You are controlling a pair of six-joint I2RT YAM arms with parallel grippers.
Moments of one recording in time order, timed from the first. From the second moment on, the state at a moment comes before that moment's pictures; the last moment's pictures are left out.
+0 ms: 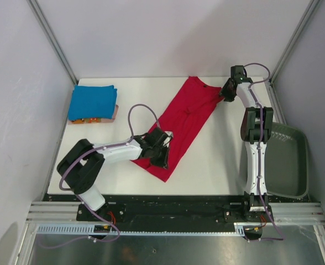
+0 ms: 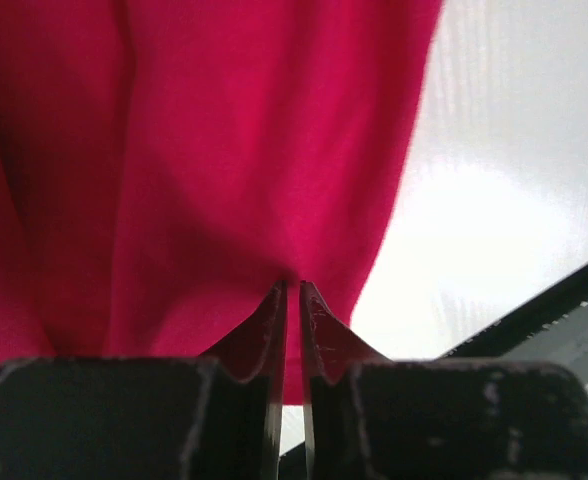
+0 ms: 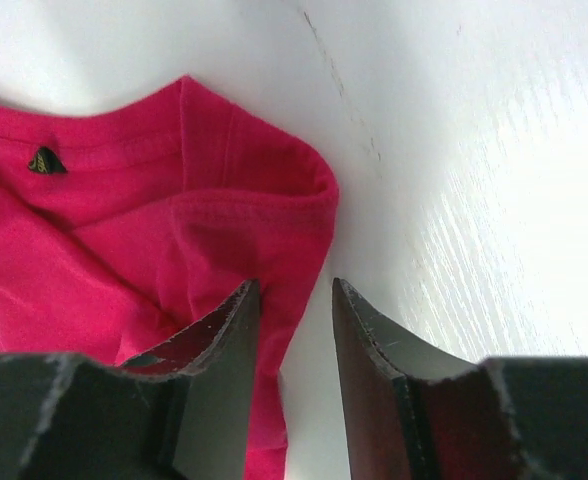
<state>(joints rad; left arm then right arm) -0.79 1.64 0.90 -0.35 0.20 -0.52 0.01 2.56 2.30 -0.68 -0.01 0.60</state>
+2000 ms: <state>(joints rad) -0.81 1.58 0.80 -0.35 0.12 -0.66 0.53 1.33 0.80 -0.52 -0.12 0.81</state>
